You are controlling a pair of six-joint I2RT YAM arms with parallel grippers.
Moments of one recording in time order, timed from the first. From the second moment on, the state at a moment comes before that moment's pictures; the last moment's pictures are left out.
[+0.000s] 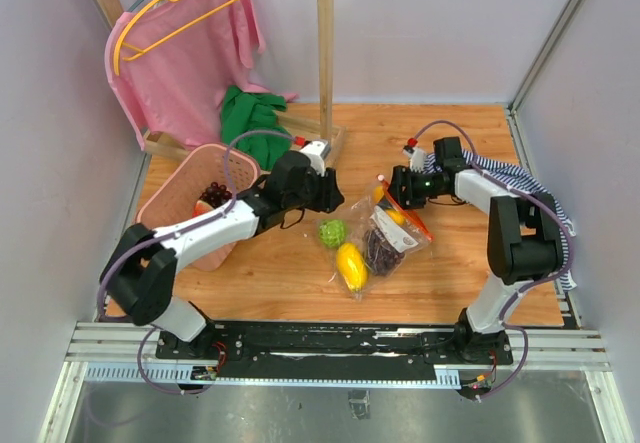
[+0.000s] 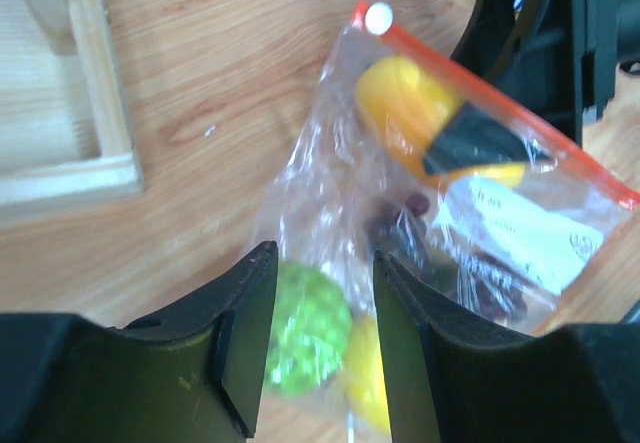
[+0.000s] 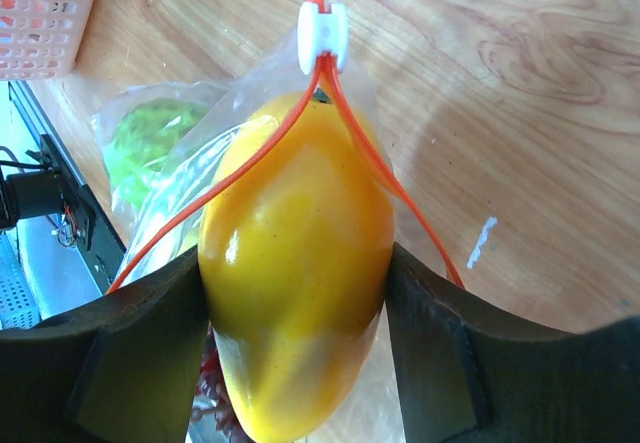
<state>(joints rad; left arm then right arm) -0.71 1.57 1.03 0.02 0.06 -0.40 0.13 1.77 1.06 -0.36 -0.83 0.07</state>
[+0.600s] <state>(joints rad) -0.71 0.93 0.60 0.17 0.06 -0.46 0.05 1.61 1.09 -0.69 -0.86 -0.27</state>
